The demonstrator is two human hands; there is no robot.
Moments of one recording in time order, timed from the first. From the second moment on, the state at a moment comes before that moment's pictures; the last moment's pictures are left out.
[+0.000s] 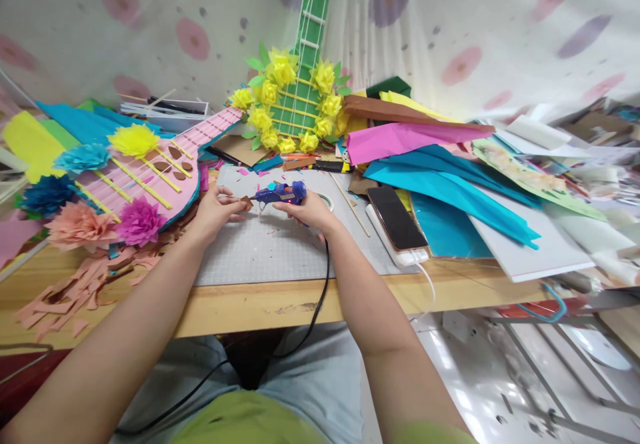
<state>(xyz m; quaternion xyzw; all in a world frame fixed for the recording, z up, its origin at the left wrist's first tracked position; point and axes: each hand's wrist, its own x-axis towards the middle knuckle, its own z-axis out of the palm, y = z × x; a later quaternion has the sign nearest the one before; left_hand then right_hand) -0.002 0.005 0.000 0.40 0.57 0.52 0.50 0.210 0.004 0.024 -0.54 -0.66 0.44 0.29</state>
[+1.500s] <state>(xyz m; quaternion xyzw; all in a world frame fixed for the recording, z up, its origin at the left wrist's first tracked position) -0.010 0.002 0.014 0.34 0.53 0.55 0.55 0.251 0.020 0.026 -0.61 -0.56 0.33 0.46</state>
